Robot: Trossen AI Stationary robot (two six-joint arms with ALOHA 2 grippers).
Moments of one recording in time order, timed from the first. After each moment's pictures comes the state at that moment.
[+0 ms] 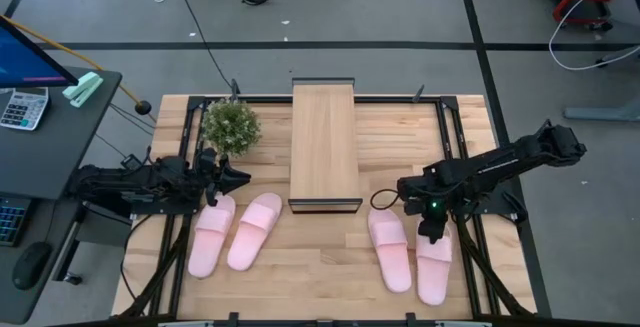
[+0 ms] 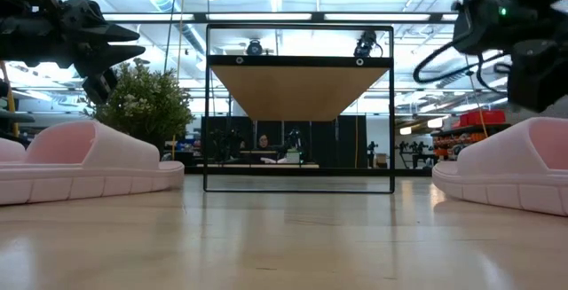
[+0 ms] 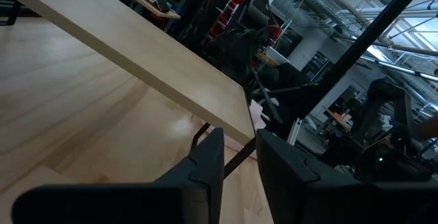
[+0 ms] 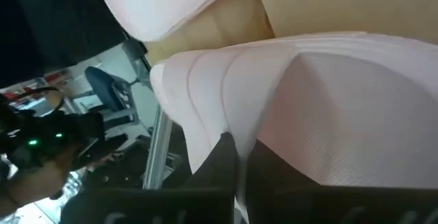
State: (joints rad) left arm -0.03 0.03 0.01 0.05 -0.07 -0.64; right arm 0.13 1.17 0.51 -0.77 -0.83 0.65
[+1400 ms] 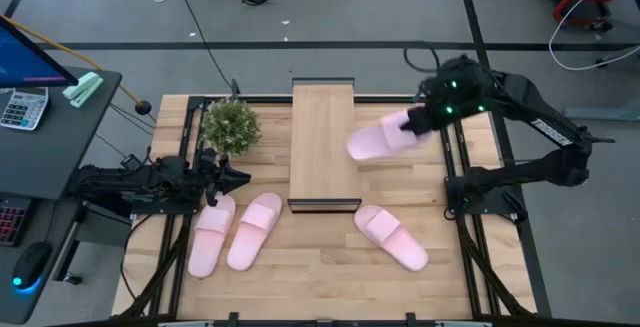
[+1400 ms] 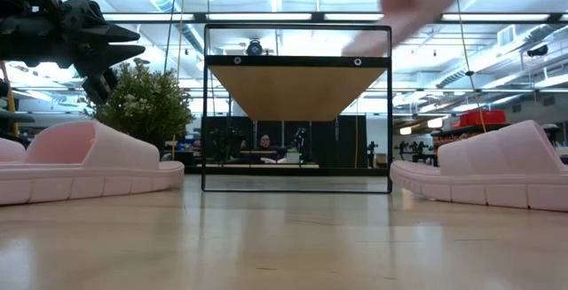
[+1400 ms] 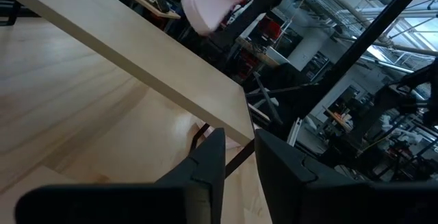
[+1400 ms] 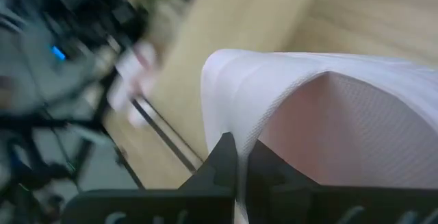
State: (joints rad) left arm -0.03 0.03 0.01 0.05 -0.07 -0.64; right arm -0.46 1.14 1.51 -1.15 -0.28 0.78
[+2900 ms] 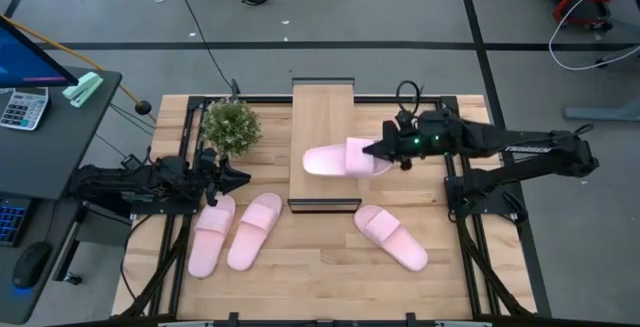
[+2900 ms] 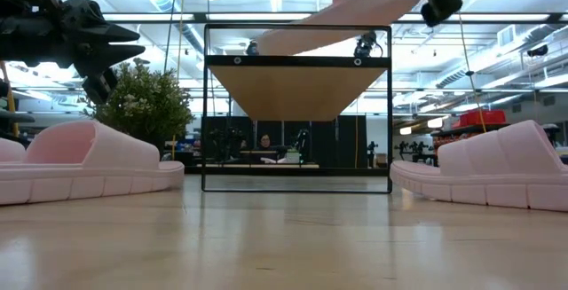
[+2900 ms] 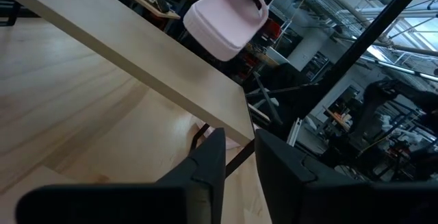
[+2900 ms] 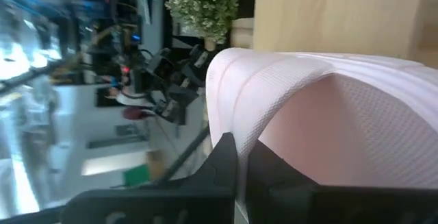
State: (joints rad) left arm -0.03 0.03 0.01 0.05 -0.07 -0.64; right arm -0.10 1.02 0.93 -0.28 -0.01 1.54
